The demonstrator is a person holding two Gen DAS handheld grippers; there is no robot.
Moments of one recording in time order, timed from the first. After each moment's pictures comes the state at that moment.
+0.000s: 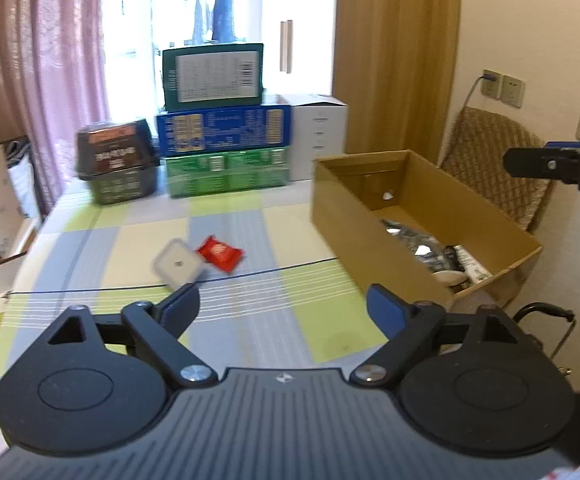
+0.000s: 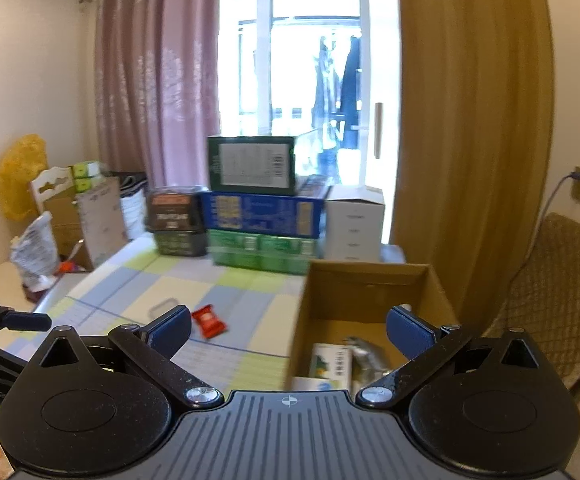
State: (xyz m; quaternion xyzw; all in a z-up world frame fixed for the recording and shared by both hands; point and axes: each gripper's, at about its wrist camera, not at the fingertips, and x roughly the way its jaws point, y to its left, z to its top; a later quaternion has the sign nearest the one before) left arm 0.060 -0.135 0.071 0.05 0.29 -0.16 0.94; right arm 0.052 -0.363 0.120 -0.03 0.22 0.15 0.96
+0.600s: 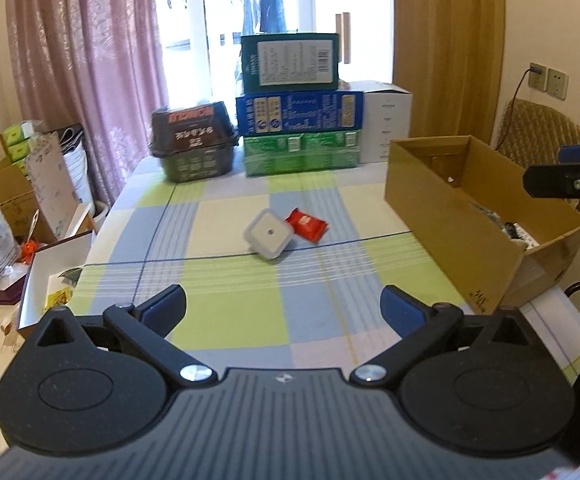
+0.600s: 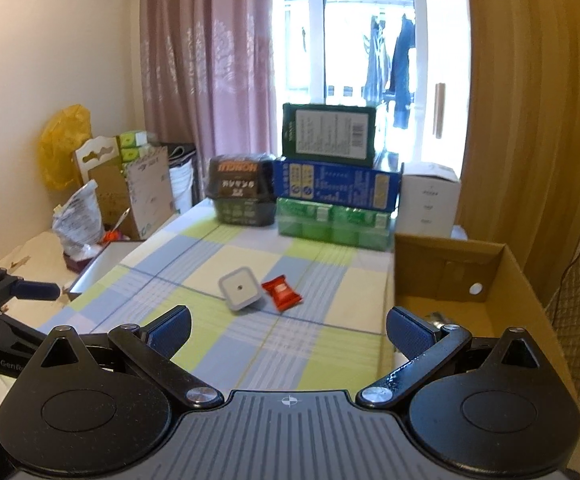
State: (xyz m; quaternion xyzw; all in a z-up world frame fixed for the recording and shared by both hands) left arm 0.037 -0.057 0.064 0.06 0.30 -0.10 0.95; right arm 0.041 -0.289 0.090 -0.04 0.25 0.21 0.94
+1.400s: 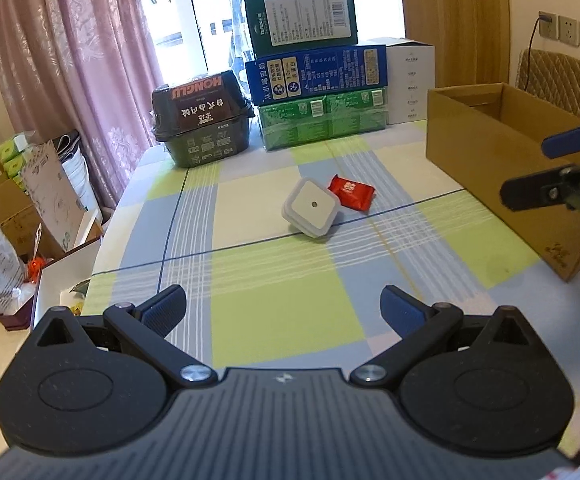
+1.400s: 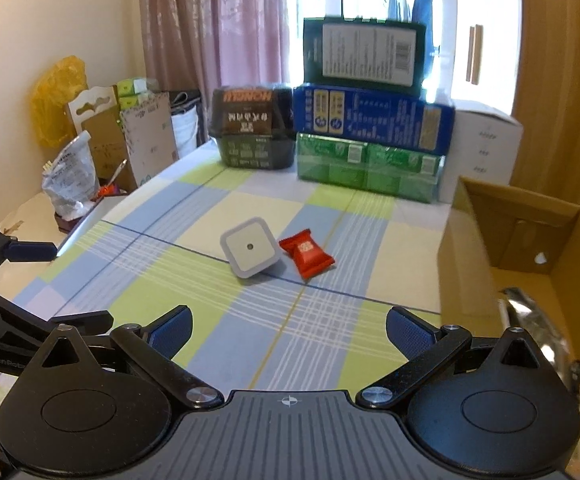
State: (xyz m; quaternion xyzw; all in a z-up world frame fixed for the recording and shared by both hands) left arm 0.108 -0.023 0.000 0.12 0.32 -0.10 0.93; right arm 0.140 -0.228 0.004 -0.05 0.32 0.22 0.92
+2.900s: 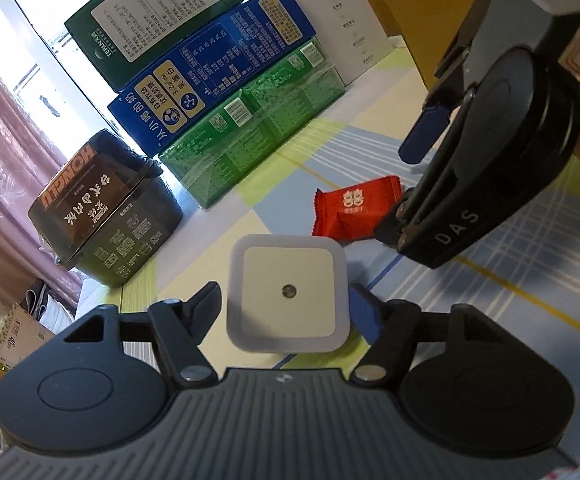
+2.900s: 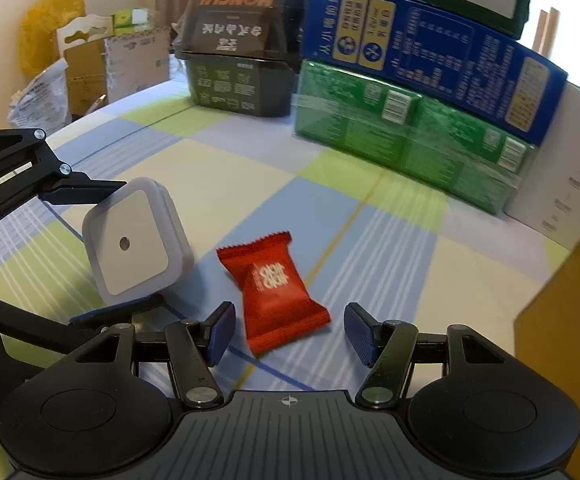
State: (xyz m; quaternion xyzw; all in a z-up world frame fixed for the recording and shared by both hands) left arm 0.281 -0.100 -0.117 0.35 0.22 -0.18 0.89; right arm 0.315 -0.181 -0.106 -0.15 0.35 0.24 0.90
